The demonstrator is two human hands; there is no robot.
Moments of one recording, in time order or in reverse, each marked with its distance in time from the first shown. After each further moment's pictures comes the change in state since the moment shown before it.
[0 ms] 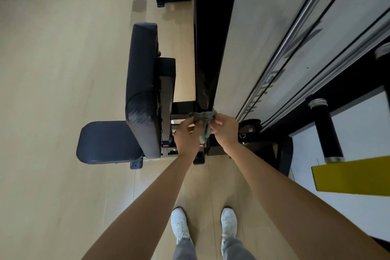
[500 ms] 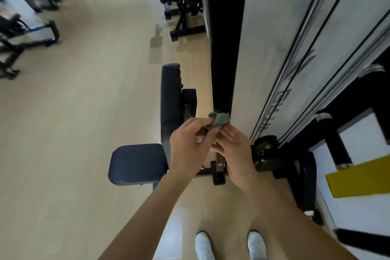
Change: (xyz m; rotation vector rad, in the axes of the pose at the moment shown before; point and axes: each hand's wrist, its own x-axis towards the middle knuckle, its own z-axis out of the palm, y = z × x) left_hand -0.043 0.151 -0.131 0.134 -0.089 0.635; right_hand -0.100 -0.138 -0.038 0.971 -0.122 0.083
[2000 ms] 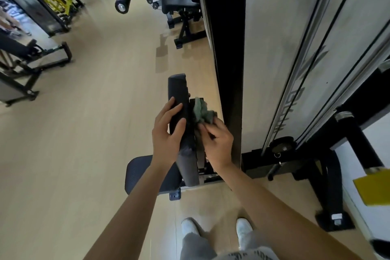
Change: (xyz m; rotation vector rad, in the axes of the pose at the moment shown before) left_hand 0.051 -0.059 -0.046 -0.047 0.027 -0.158; right_hand 0.081 0.079 0.043 -0.447 0.138 -0.738
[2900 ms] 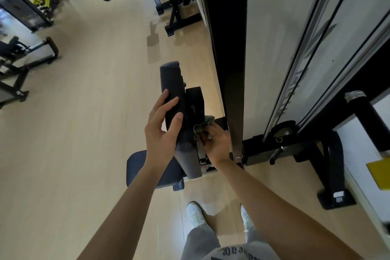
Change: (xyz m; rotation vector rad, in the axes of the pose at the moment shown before) left_hand -0.002 -0.004 -0.005 -0.069 -0.052 -0.013; right_hand -0.033 0.066 0.011 -0.288 -0.044 0.098
